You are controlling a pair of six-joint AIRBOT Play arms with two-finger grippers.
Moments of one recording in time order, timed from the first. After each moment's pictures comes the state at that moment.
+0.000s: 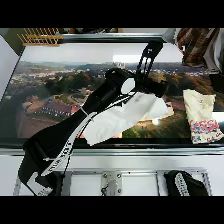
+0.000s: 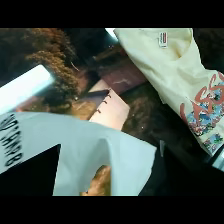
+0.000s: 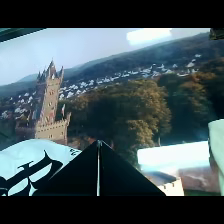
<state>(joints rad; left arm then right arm) -0.84 -1.77 2.01 1.34 -0.89 -1.74 -0.48 -0.75 1.06 -0.84 0.93 1.18</state>
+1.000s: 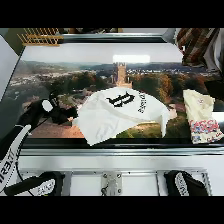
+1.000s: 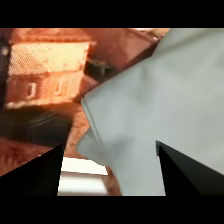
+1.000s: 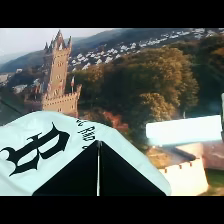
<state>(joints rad) -0.06 -1.34 0.85 1.29 -0.88 -1.75 -0.50 -0.74 1.05 -0.83 1.05 1.18</state>
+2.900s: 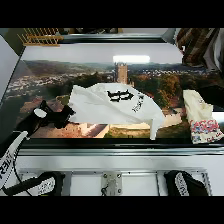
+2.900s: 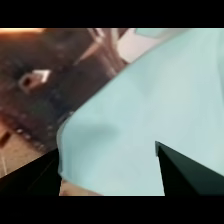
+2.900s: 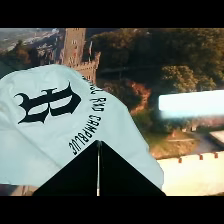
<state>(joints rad) 0.05 -1.35 0.70 0.93 -0.64 -1.87 -0.50 -0.74 1.05 -0.83 1.18 1.18</state>
